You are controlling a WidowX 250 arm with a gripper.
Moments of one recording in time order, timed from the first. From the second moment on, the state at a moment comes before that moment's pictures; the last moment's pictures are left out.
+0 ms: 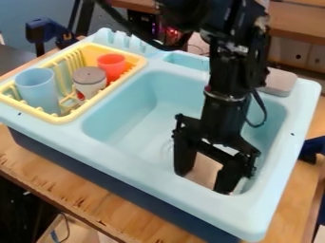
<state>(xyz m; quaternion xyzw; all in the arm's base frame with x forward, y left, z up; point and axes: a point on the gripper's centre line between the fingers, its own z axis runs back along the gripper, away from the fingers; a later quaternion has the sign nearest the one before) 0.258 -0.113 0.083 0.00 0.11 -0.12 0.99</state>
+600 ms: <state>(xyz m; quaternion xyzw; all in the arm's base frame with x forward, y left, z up) 0.293 -0.113 0.080 0.04 0.04 -0.17 0.98</state>
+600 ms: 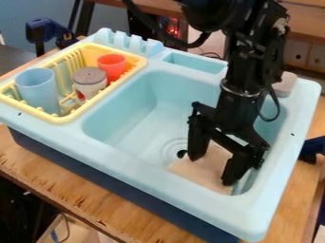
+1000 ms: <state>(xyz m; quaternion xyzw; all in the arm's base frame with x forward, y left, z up) 0.322 -0.116 0.089 0.05 -0.03 -0.17 0.98</state>
